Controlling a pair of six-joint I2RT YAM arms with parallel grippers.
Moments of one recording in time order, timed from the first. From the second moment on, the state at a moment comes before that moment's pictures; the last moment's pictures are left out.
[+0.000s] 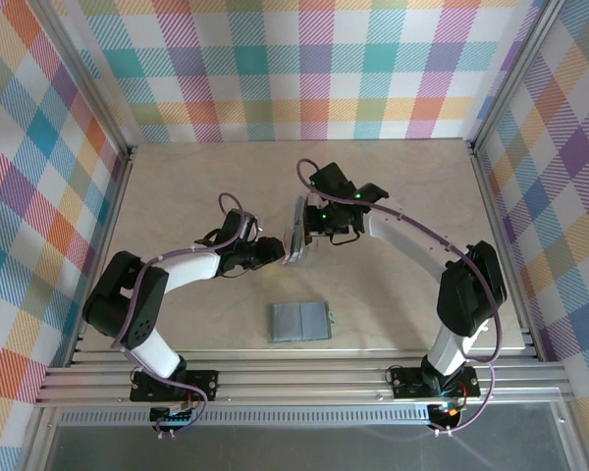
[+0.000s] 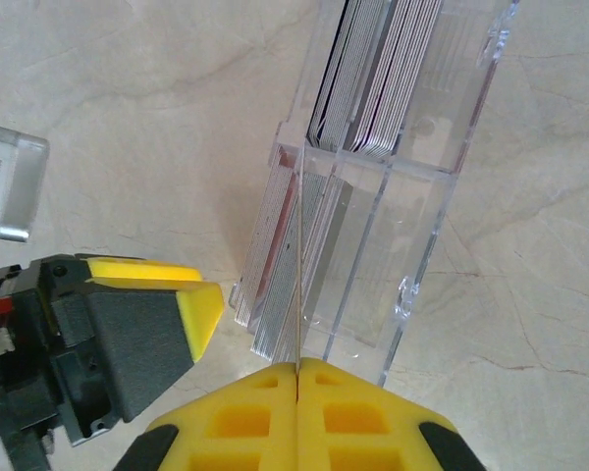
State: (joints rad) left arm -0.47 1.61 0.81 -0.04 0.33 -0.79; right arm 0.68 1.71 1.47 -0.77 -0.08 0.53
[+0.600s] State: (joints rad) left arm -0.59 1.25 0.69 -0.19 0.21 -0.75; right arm 0.68 1.48 1.25 -0.70 -0.17 0.57
